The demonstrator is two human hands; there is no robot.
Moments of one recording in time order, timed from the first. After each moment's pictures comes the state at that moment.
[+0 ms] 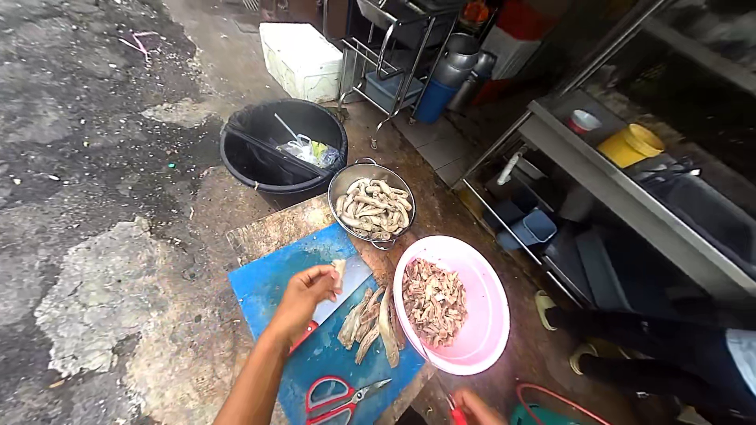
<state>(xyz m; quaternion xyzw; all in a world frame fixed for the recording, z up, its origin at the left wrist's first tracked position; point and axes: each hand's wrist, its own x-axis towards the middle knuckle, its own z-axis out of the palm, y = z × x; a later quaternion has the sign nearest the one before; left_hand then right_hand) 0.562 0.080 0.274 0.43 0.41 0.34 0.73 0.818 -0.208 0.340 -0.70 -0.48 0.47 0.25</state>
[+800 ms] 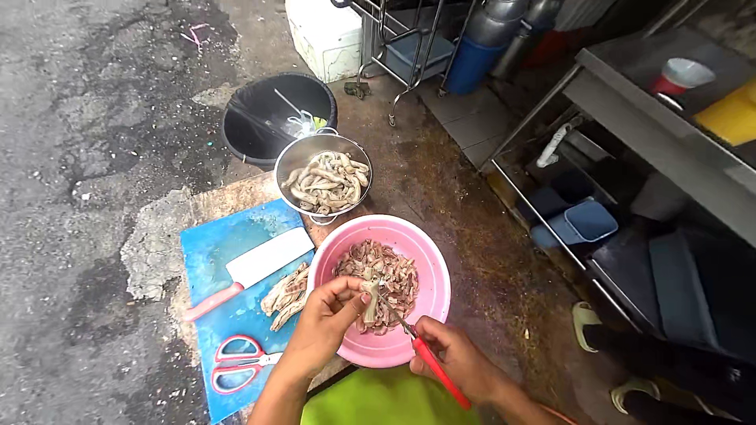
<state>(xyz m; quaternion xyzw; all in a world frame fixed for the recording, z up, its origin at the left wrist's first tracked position) 0.798 -0.067 0.353 0.49 0.41 0.38 0.67 1.049 -0.149 0.331 -0.50 -0.59 0.57 0.26</state>
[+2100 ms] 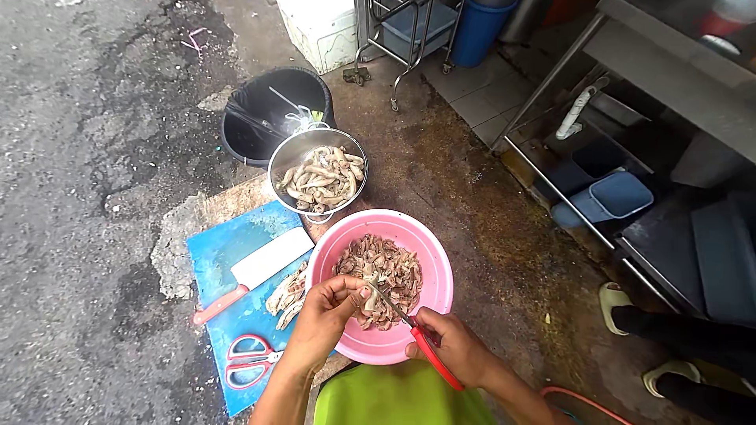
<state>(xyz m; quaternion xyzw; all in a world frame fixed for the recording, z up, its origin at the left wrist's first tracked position) 0.818 -0.062 0.354 0.44 0.49 0.33 0.67 1.062 -0.143 0.303 -0.55 -0.59 0.55 0.21</state>
